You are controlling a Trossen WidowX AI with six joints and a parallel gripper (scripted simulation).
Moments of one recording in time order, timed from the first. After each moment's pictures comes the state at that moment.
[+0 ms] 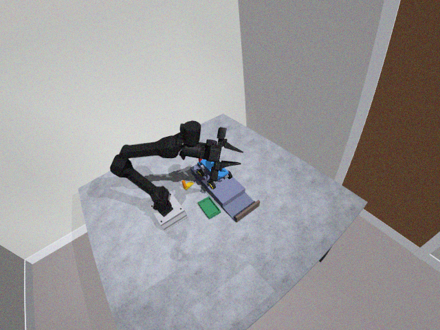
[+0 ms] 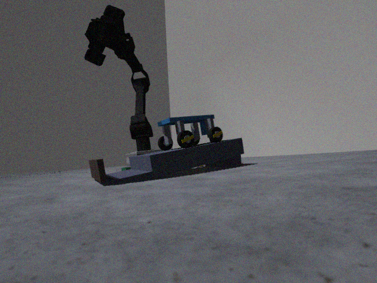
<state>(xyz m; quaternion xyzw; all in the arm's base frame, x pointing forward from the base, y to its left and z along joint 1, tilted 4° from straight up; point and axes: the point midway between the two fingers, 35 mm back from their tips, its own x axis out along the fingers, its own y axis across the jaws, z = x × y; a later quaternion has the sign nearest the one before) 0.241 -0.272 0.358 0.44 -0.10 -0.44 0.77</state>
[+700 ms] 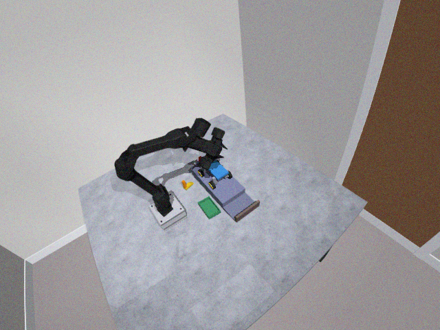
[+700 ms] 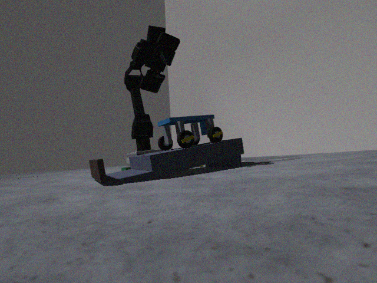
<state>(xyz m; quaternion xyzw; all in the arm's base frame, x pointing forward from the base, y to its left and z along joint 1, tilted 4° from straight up) 0.327 -0.108 0.224 0.59 0.18 -0.36 0.70</state>
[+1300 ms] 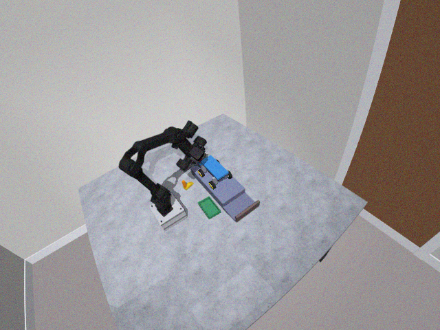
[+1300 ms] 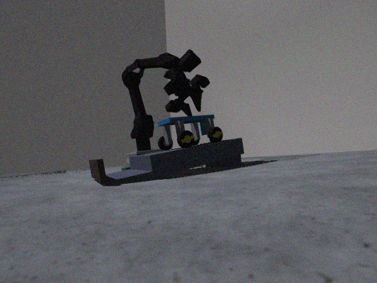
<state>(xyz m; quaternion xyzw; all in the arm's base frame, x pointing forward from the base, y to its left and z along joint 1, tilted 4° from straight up) 0.282 0.038 0.130 0.57 0.41 -0.39 0.59</state>
